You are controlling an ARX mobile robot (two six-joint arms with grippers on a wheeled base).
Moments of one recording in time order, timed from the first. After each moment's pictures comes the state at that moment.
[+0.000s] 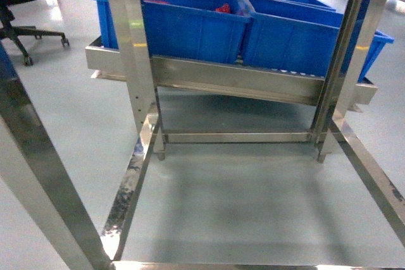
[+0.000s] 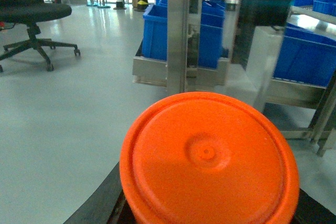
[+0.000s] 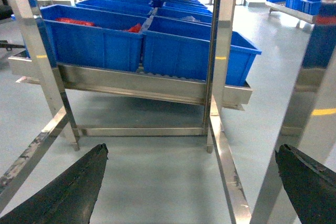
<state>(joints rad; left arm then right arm) 0.00 0.01 0.01 -0.01 0.00 -0.01 0.00 0.00 0.01 -0.01 0.00 0.00</state>
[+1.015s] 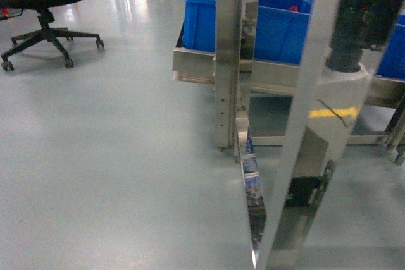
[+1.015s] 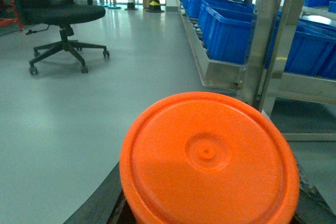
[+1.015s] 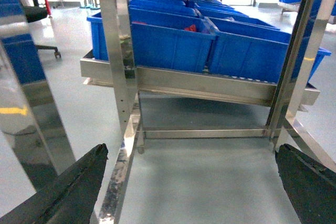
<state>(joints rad) 0.00 0.01 0.01 -0.01 0.00 -0.01 0.00 0.00 0.01 0.00 0.00 0.00</state>
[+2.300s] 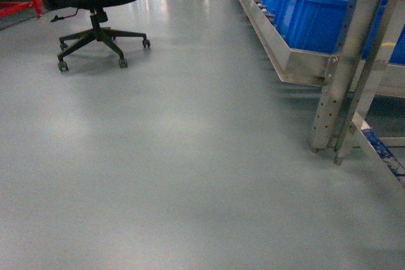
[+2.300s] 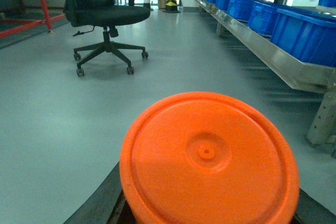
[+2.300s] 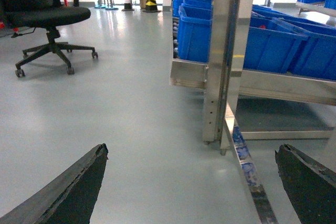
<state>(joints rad) 0.00 0.01 0.01 -0.01 0.00 -0.01 0.00 0.00 0.01 0.00 0.00 0.00</state>
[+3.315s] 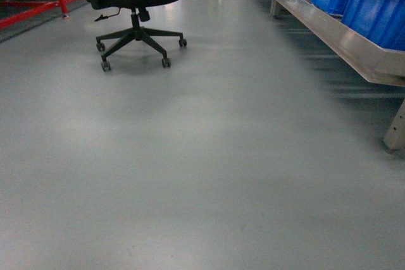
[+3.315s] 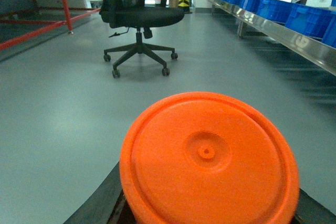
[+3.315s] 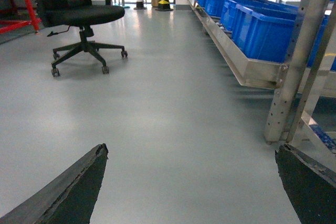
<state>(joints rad) 0.00 0.01 0.01 0.00 0.00 -0.01 0.00 0.00 0.01 -0.01 0.00 0.00</state>
